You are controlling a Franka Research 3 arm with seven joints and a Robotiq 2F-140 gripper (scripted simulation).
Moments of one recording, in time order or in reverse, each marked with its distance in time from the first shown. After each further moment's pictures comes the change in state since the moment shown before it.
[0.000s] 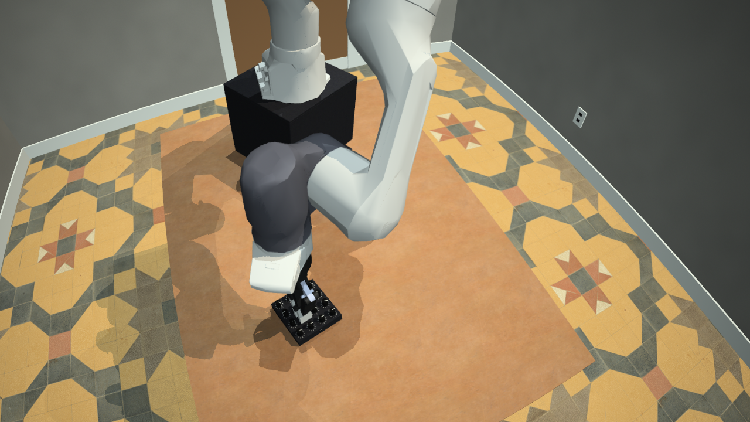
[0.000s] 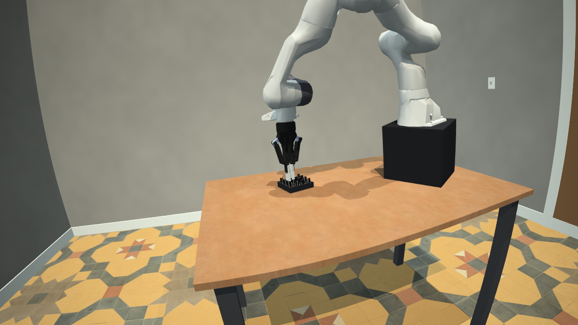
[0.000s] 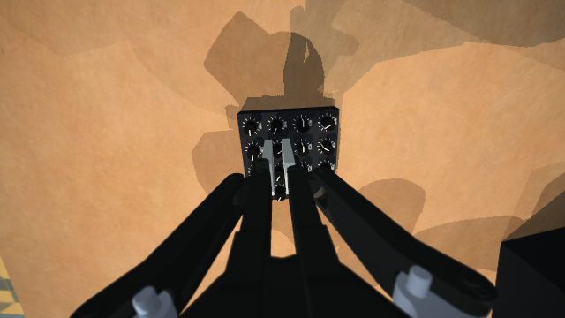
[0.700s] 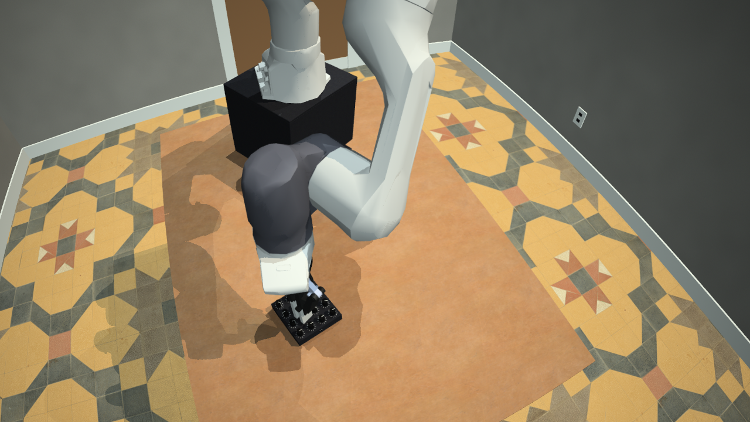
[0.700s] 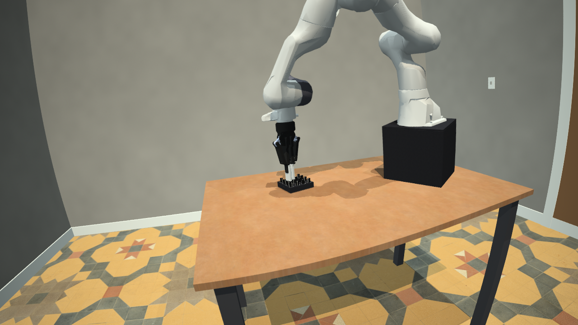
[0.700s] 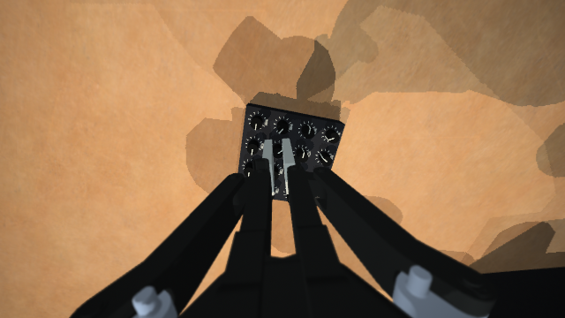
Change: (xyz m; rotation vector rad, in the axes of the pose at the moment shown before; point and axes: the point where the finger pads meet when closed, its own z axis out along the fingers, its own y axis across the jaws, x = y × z) arm 0.000 0.000 0.000 -0.010 -0.001 -0.242
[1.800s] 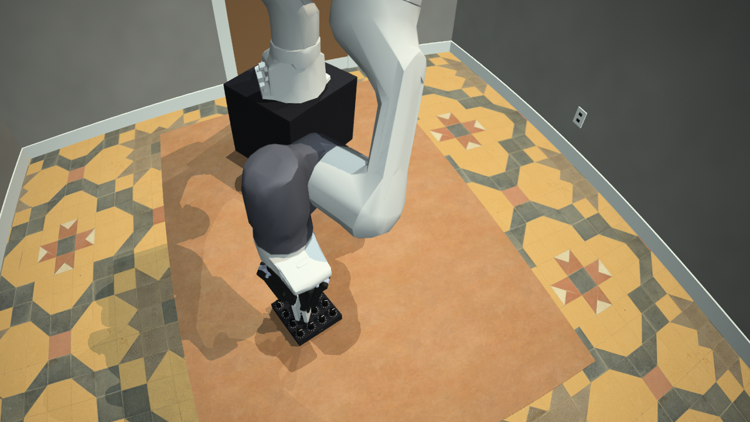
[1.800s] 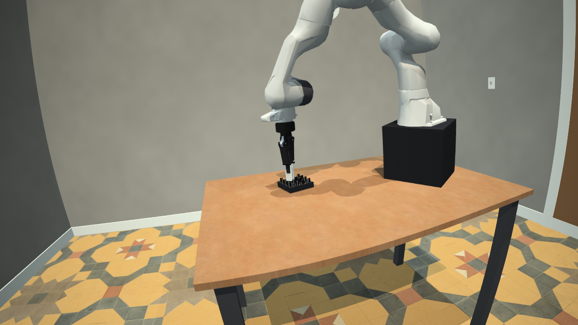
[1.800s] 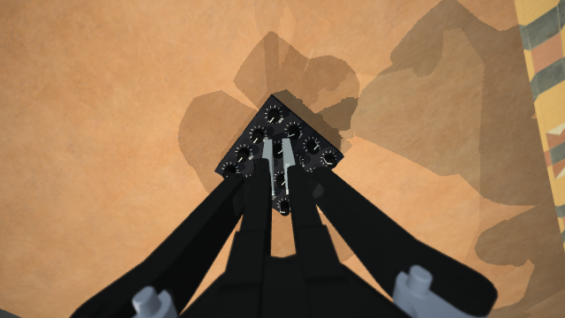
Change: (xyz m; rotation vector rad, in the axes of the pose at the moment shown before) arm 0.000 0.000 0.000 -0.002 -0.003 -0.487
